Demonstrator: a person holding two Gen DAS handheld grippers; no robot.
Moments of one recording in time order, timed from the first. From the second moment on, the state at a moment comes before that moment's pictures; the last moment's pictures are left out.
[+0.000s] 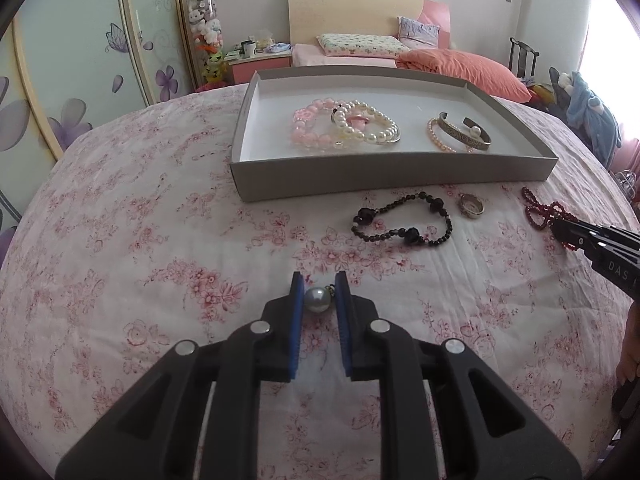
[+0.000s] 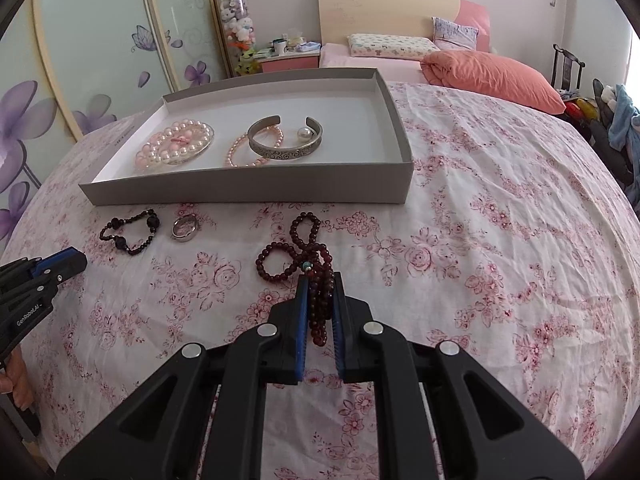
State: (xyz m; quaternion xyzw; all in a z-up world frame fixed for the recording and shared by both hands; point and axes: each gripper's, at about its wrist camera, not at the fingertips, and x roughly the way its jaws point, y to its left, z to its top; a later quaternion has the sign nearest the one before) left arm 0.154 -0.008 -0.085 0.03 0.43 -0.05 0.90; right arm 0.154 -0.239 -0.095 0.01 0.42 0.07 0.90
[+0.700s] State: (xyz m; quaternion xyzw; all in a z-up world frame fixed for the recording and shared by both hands) left arm 0.155 -0.007 -0.086 0.02 0.43 -0.05 0.90; right arm 0.155 -0.240 -0.095 0.00 0.42 0.06 0.90
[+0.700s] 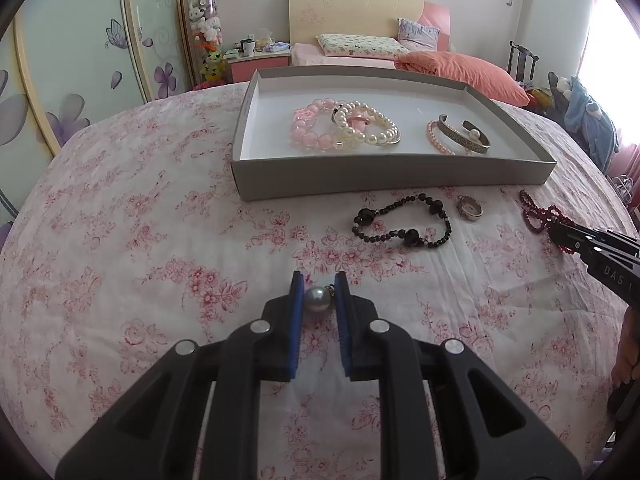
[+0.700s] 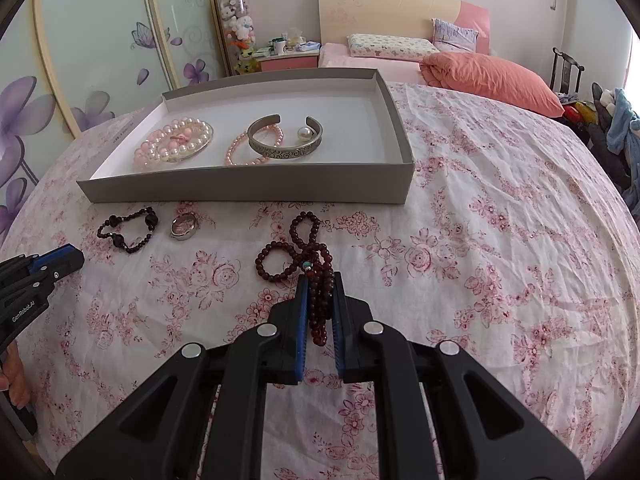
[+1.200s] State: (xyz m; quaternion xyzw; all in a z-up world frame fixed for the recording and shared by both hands) left arm 0.156 -0.002 -0.083 0.00 0.44 -0.06 0.90; right arm 0.136 -0.231 -0.071 -0.03 0.35 0.07 0.93
